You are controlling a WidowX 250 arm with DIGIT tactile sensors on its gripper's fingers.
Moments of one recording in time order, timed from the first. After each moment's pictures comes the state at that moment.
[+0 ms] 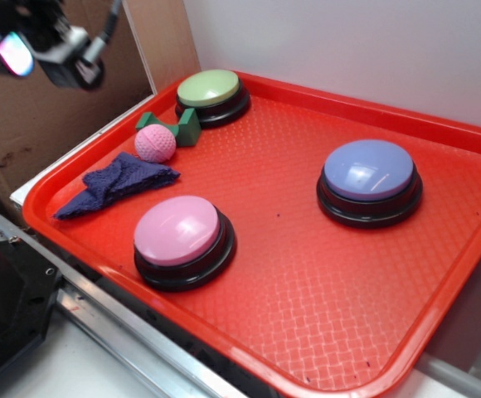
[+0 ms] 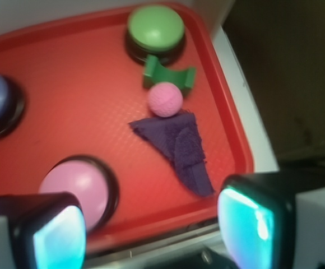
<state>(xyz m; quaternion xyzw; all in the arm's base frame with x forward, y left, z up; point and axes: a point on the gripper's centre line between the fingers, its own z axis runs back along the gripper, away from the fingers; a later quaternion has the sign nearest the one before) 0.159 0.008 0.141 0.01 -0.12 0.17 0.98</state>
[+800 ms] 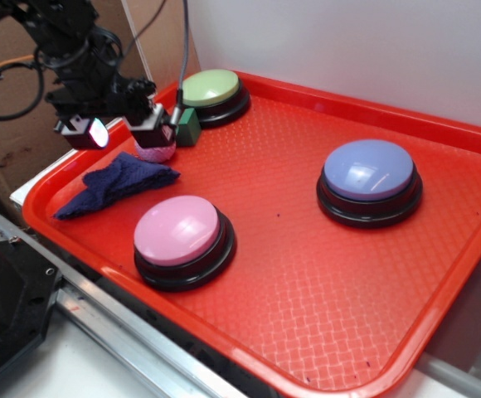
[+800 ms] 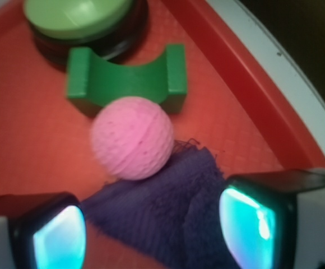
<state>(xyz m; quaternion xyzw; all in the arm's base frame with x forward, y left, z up) 0.214 0.043 0.042 -0.01 -0.13 0.26 0.96</state>
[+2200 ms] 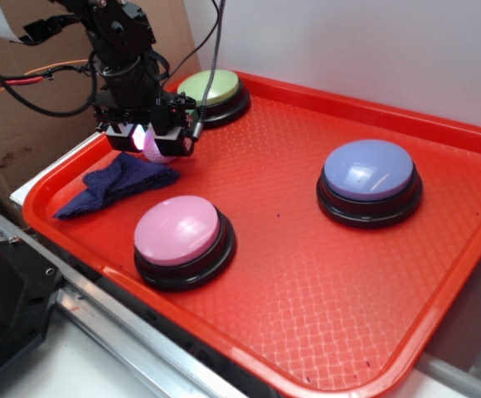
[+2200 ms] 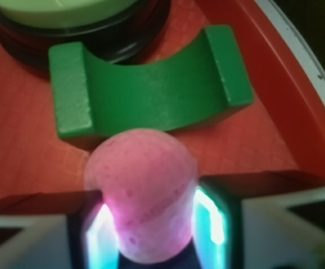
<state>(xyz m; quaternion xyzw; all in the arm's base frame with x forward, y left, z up) 0.242 0.053 0.018 0.05 -0.10 0.25 0.96</state>
